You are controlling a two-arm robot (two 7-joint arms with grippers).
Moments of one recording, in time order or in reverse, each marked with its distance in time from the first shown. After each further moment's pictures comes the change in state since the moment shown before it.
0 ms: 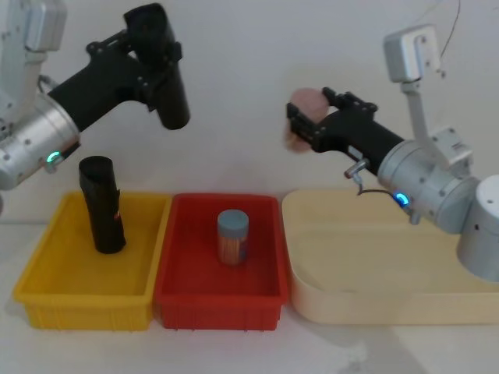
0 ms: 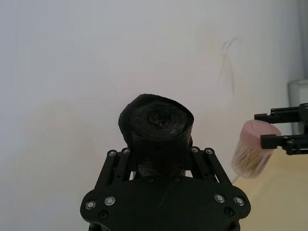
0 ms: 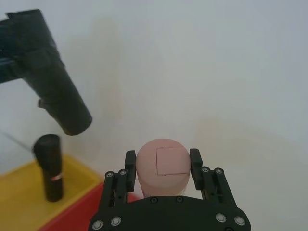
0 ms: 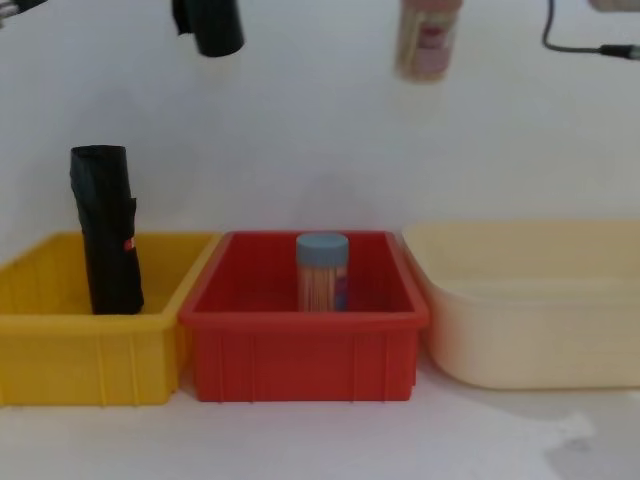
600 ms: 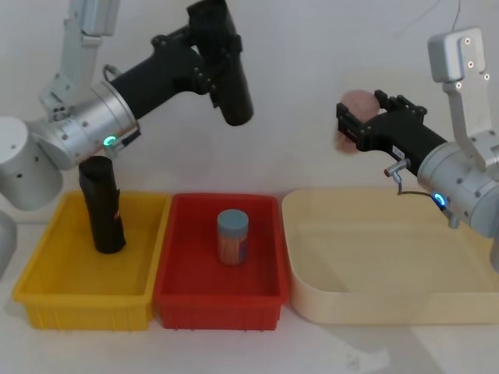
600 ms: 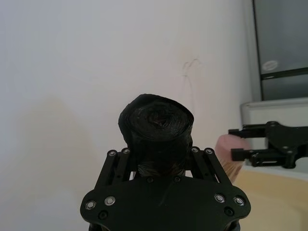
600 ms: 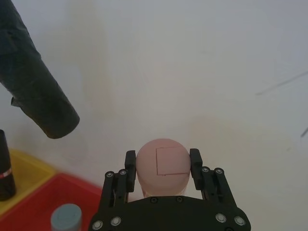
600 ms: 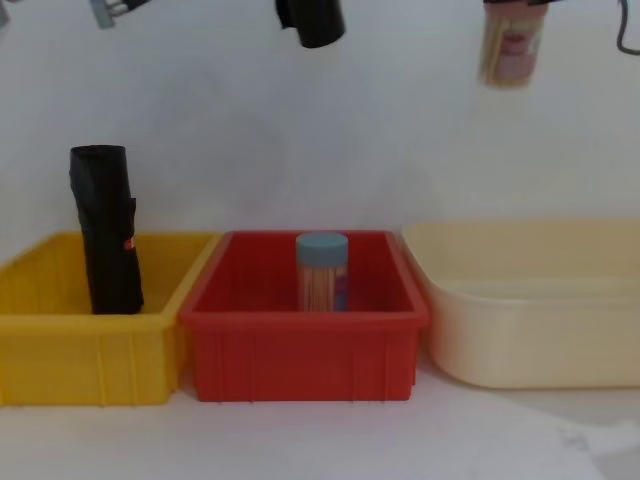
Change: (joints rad) left arm -0.159 -0.125 0.074 0.243 -0.089 -0.062 -0.165; right arm -0.037 0.031 0.072 -0.032 -0.033 0.056 -0.079
